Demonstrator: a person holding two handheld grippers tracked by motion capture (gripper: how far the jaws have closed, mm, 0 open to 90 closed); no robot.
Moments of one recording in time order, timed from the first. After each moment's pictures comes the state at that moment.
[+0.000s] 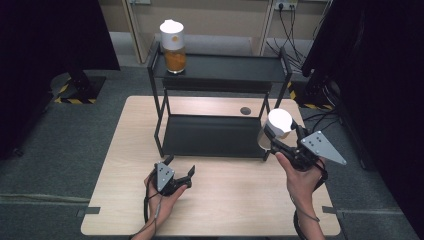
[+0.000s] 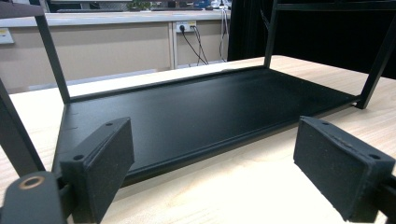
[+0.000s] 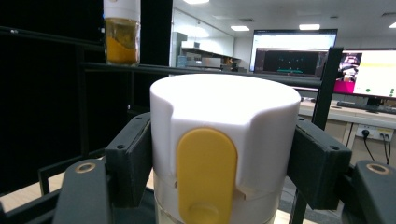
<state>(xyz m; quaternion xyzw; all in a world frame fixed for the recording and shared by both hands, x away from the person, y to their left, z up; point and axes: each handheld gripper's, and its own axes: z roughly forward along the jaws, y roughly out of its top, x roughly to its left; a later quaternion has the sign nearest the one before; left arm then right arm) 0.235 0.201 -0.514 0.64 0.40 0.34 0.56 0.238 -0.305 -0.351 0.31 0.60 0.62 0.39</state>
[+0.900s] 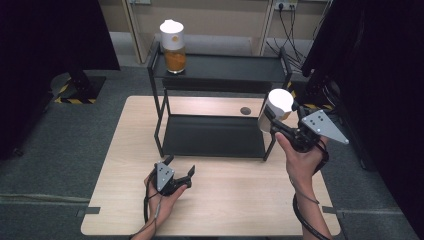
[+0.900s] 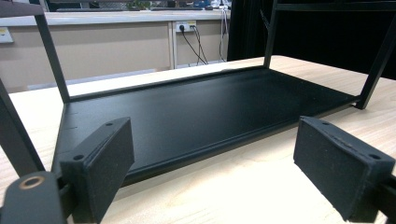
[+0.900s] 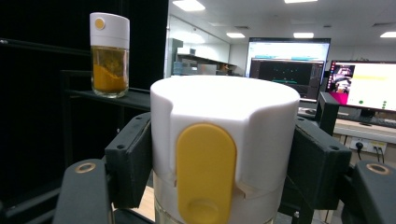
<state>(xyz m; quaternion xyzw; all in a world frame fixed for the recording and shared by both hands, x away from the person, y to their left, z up) 0.235 0.202 -0.514 0.64 0.40 0.34 0.56 0.261 -0.293 -0.314 0.31 0.59 0.62 0.40</state>
